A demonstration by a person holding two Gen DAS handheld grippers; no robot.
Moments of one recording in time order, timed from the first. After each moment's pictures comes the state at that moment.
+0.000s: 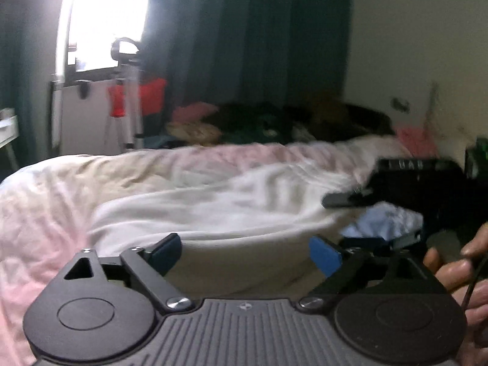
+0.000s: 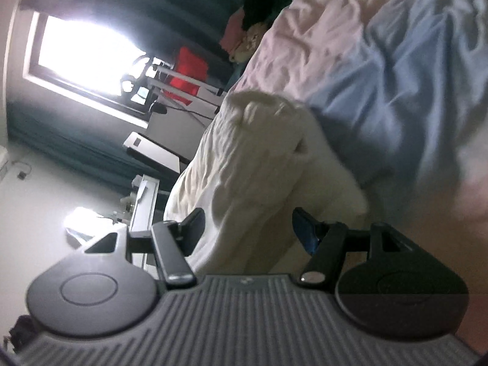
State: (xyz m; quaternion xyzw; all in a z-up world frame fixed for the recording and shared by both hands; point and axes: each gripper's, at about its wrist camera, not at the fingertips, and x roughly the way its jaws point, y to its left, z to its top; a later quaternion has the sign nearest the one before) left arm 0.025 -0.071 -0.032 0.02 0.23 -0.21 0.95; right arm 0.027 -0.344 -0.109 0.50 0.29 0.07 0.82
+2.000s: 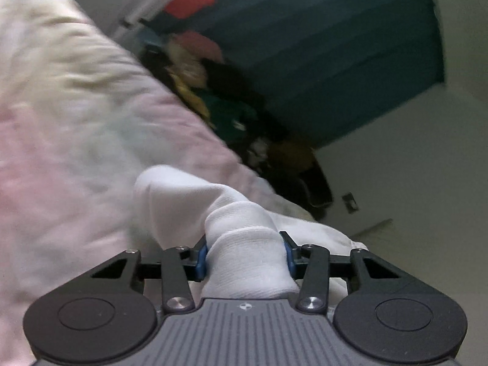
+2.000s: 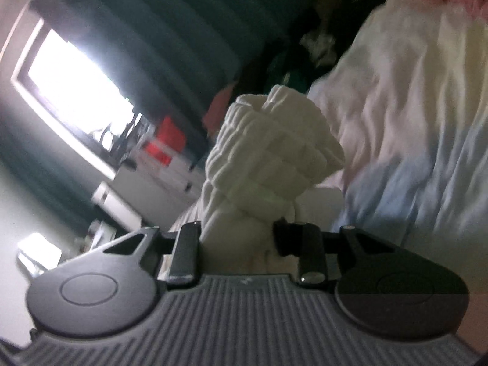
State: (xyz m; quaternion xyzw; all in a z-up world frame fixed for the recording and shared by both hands) left arm 0.175 -0.084 0.022 -0.36 0.37 -0.29 0.81; right arm 0.027 -0.450 0.015 0.41 0.20 -0.07 0.89
